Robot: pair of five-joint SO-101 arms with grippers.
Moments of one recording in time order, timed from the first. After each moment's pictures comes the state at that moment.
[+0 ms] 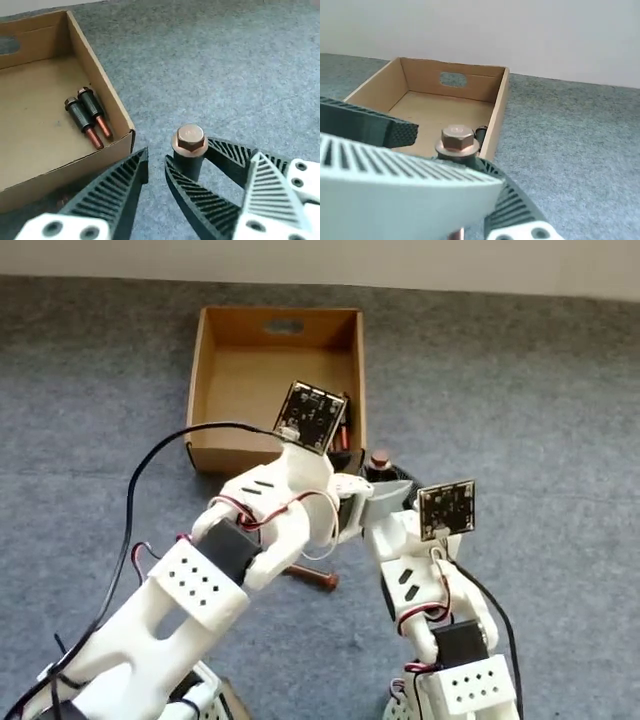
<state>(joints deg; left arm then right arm) 35.0 -41.7 43.7 38.6 14.4 -17.2 -87.2 85.6 22.1 -1.0</state>
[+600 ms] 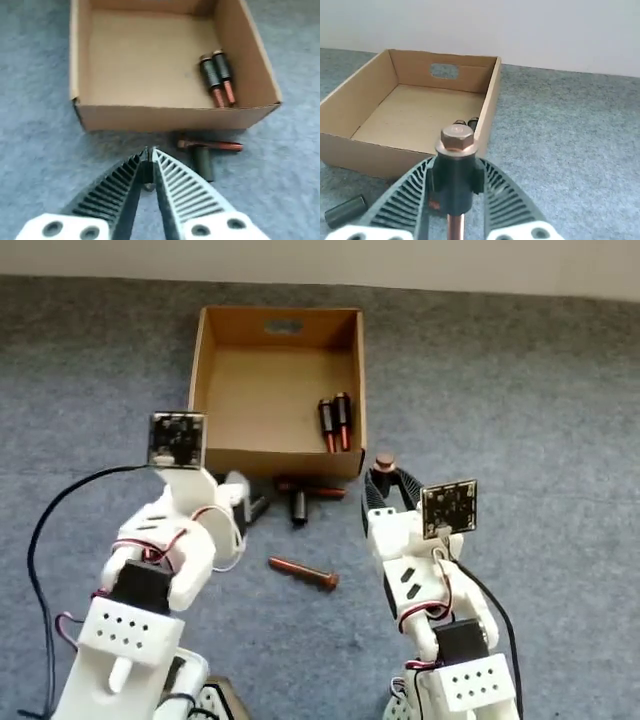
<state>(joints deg) 7.1 -64.2 64.4 47.7 14.2 -16.7 -87.1 86.9 22.0 -1.1</state>
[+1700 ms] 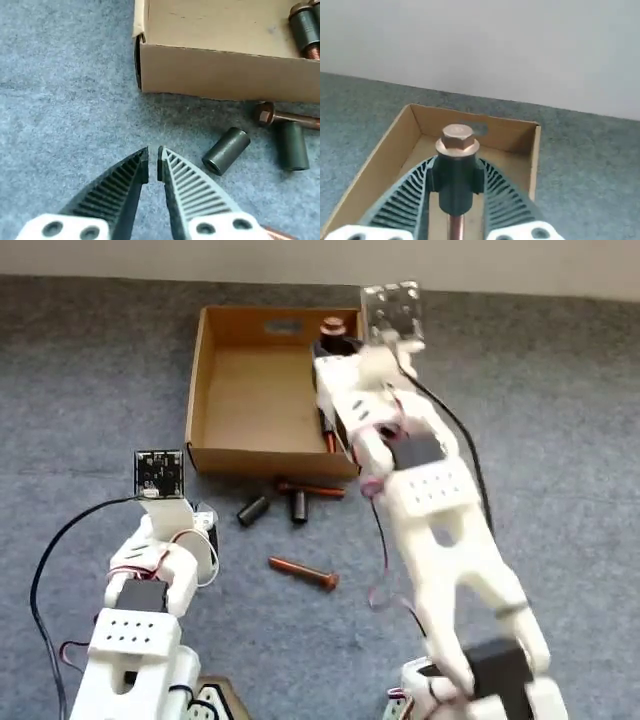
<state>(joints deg) -3.1 -64.2 85.0 31.6 6.7 -22.3 -11.3 14.5 23.8 -5.5</state>
